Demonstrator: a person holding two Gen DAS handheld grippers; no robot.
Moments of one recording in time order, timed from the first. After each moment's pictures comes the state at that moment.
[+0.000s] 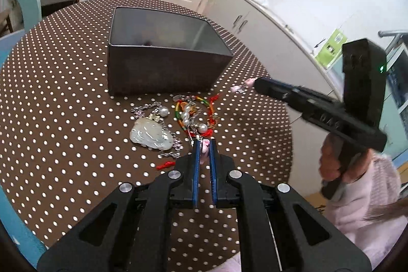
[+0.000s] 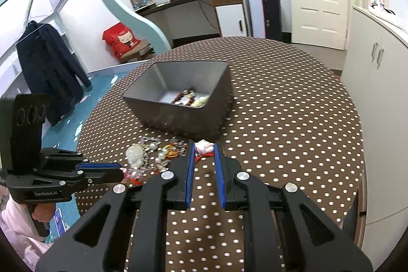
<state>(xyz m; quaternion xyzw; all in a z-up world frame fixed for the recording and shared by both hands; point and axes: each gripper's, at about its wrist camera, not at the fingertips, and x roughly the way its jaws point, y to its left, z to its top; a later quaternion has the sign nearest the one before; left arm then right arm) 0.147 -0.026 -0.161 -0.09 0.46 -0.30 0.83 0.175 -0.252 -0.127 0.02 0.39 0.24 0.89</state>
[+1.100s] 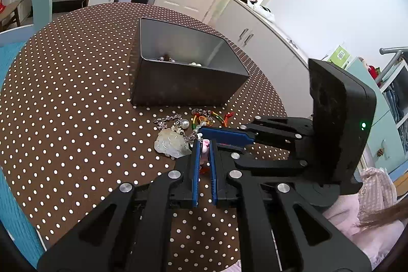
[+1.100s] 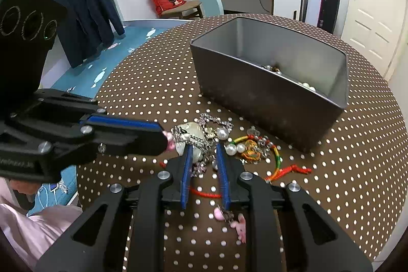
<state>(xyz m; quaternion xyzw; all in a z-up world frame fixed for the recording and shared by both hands) 0.159 0.017 -0.157 -0.12 0.44 -0.28 0.85 0.181 -0.156 -0.169 -0.10 0.42 0.35 0.83</state>
